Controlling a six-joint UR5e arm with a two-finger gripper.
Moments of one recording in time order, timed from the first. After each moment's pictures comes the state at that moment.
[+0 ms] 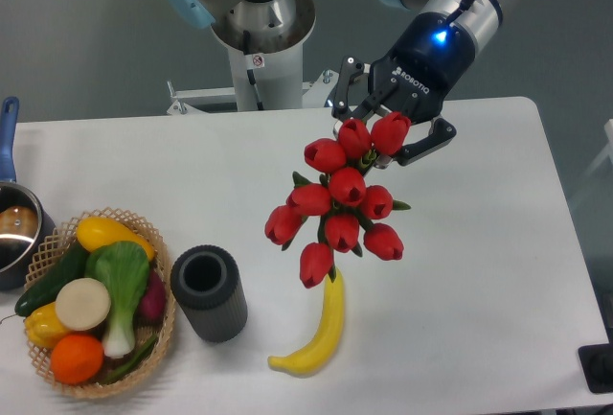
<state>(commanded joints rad) 2.80 -1.75 -1.67 -0.73 0.20 0.85</state>
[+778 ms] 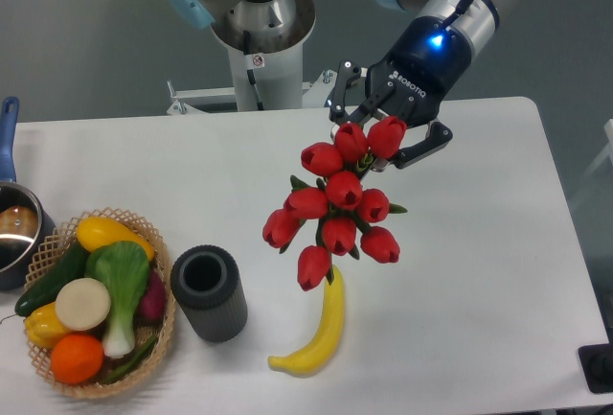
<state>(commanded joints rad) 2.79 -1.74 -1.68 -0.74 0.24 0.86</state>
